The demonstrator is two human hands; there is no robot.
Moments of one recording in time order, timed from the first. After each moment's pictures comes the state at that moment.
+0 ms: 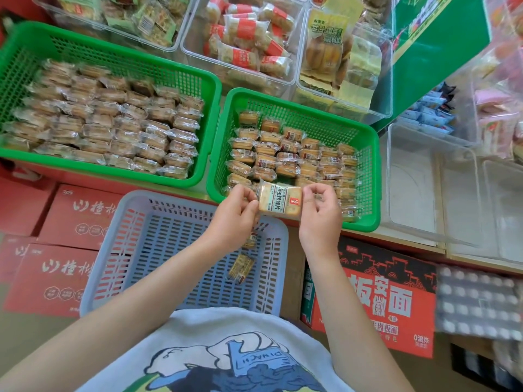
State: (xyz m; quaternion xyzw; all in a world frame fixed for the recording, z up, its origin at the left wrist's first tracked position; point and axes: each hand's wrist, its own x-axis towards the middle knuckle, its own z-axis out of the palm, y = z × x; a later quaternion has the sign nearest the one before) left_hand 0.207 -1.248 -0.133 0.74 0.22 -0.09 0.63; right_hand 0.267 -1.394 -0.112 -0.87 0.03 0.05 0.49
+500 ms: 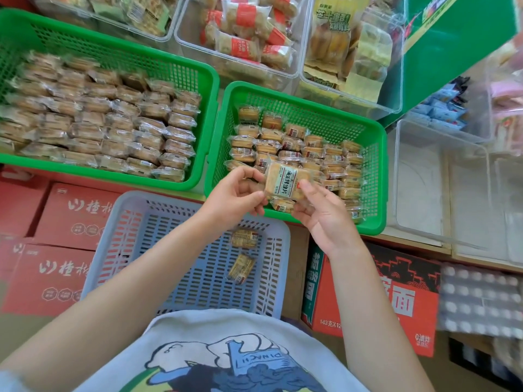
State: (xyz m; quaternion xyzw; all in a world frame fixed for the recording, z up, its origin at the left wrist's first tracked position) left_hand 0.244 -1.220 -0.136 0.62 0.19 -0.10 0.76; right_hand 0.313 -1.402 -0.111 -0.61 0.18 0.34 0.70
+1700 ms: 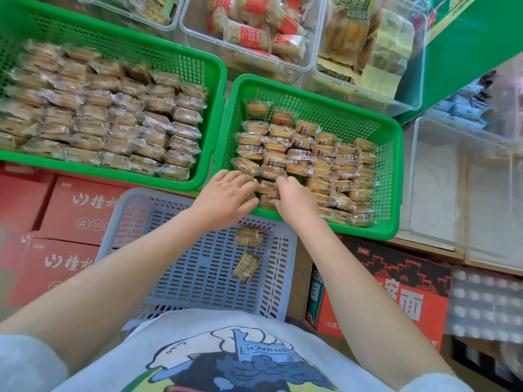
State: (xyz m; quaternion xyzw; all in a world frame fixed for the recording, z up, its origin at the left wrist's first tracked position) left_hand 0.260 -1.188 -0.228 0.97 -0.05 -0.11 0.19; right_hand 0.346 -1.350 -0.191 -0.93 -0.25 0.27 -0.02
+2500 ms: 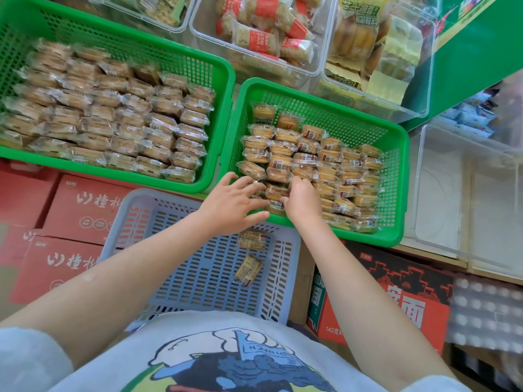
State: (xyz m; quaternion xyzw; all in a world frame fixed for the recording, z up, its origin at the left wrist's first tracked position) left_hand 0.262 -1.189 -0.222 0.97 -0.11 -0.17 0.12; right_hand 0.357 -1.344 -0.212 -0.96 -0.11 0.26 0.05
